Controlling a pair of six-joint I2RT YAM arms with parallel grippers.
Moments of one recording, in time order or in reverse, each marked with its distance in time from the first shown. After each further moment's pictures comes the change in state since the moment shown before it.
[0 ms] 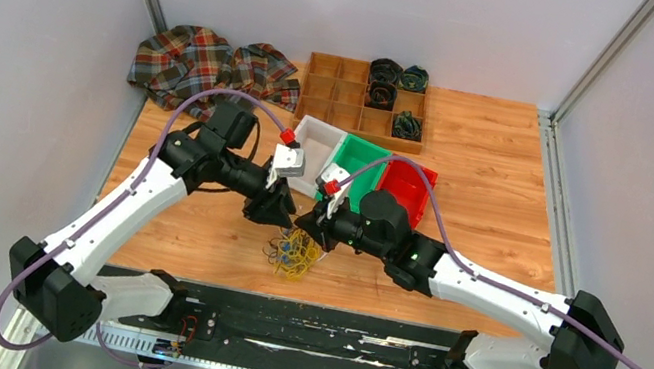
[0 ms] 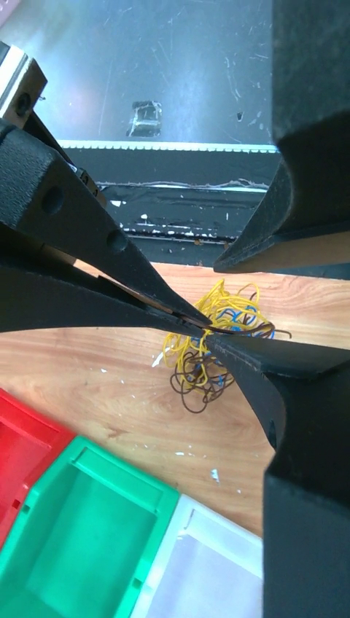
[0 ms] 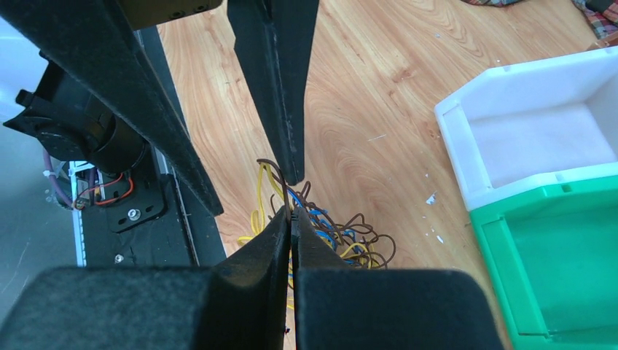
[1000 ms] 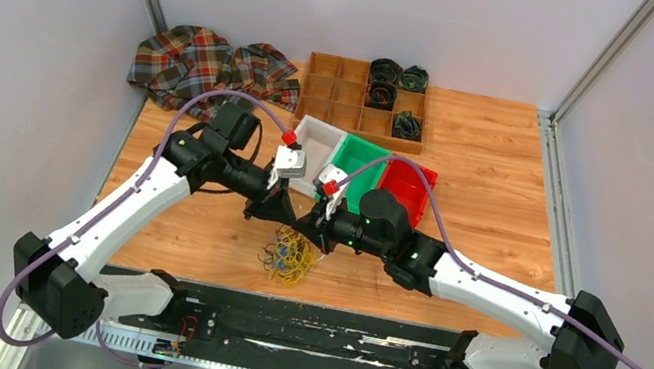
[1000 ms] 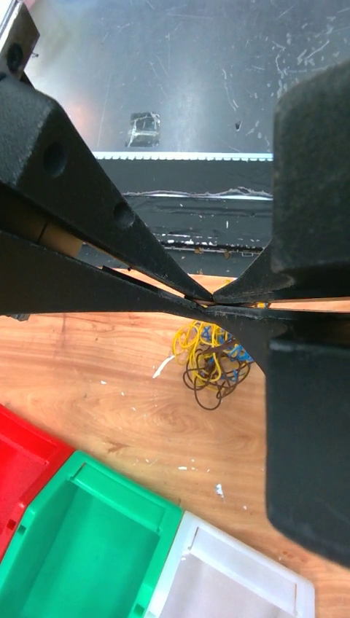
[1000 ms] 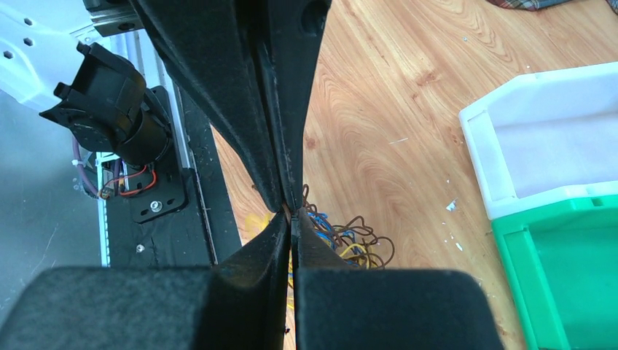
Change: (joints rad) left arm 0.000 0.010 -0.012 -0.003 0.036 0.008; right arm 0.000 0.000 0.014 -0.011 -0.062 0.006
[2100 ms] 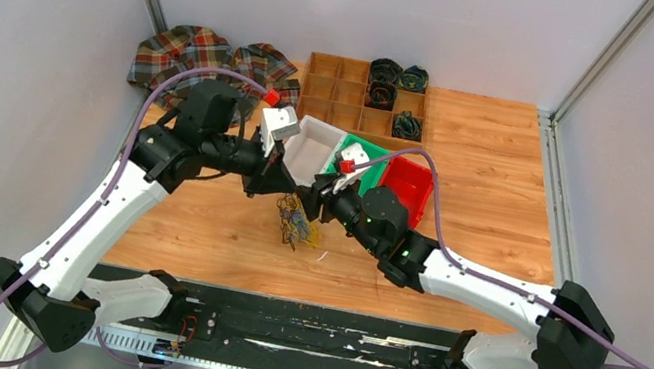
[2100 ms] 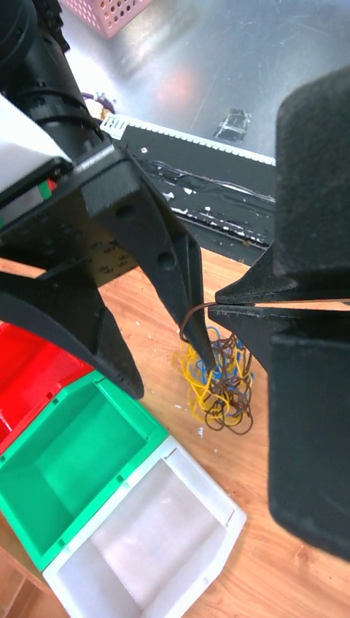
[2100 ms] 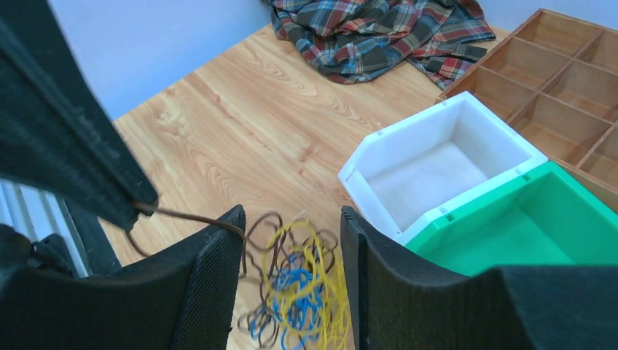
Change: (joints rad) left arm 0.000 -0.064 0.160 0.085 -0.210 -0.378; right arm 0.001 0.042 -0.004 0.228 0.399 0.051
